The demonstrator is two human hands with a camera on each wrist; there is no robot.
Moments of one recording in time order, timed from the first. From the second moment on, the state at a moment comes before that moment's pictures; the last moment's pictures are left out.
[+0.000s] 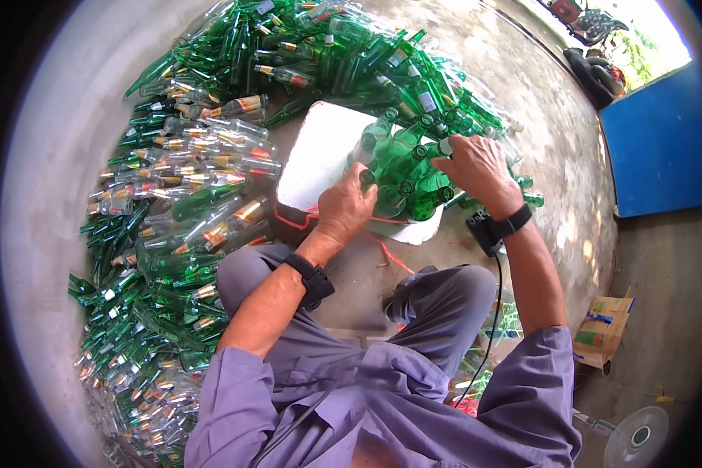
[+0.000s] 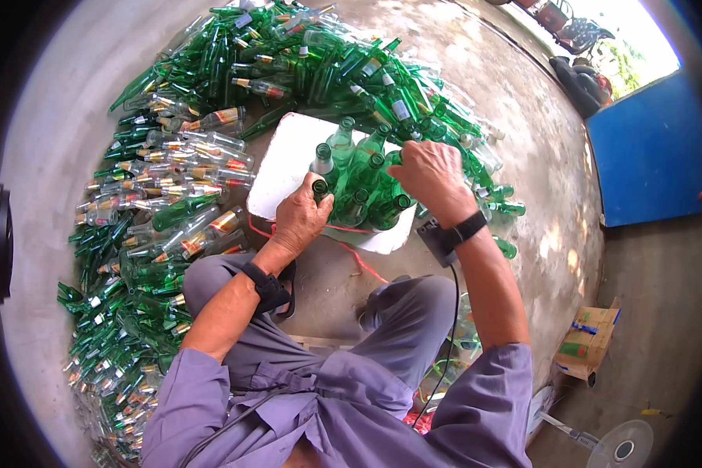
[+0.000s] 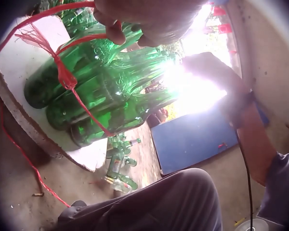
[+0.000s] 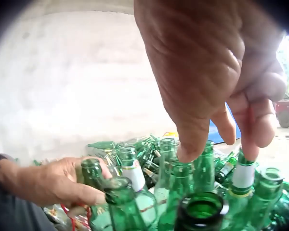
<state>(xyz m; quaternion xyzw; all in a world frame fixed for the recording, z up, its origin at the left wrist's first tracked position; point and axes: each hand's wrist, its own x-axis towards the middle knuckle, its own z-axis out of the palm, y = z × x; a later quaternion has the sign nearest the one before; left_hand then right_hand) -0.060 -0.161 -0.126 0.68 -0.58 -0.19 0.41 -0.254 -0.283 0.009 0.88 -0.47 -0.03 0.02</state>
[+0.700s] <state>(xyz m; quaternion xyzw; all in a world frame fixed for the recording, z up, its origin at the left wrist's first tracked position) -0.059 -0.161 -0.128 0.68 -0.57 -0.20 0.41 -0.236 -0.302 -0.039 0.90 -0.43 -0.04 -0.07</state>
